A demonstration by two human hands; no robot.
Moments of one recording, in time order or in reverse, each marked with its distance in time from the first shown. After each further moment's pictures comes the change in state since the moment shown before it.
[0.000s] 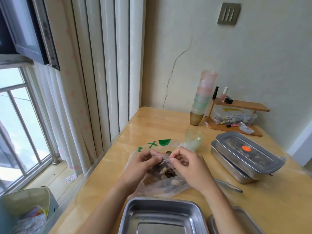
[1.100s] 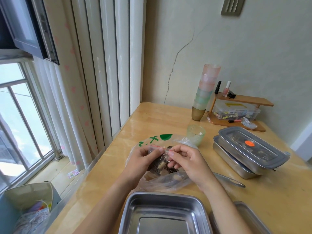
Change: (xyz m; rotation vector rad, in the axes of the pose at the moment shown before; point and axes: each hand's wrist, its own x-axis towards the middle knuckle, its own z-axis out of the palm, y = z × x) left_hand -0.010 0.012 0.007 -0.015 0.048 -0.013; right_hand 0.002 0.006 0.013 0.472 -0.085 0.206
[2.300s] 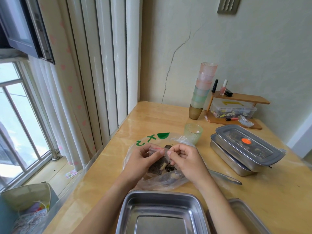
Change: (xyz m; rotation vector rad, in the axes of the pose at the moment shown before) left_hand 0.004 -0.010 0.000 0.094 -0.001 0.060; right_hand 0.002 0.004 0.002 -0.118 0.116 -0.038
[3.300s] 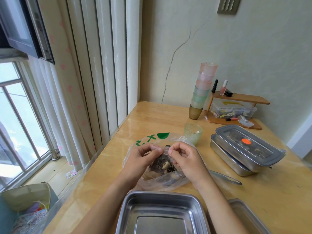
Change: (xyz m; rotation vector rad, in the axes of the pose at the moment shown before) left_hand 0.001 0.001 0.000 -0.082 0.002 0.013; right_hand 0.001 0.003 0.001 0.068 -0.022 -0.056
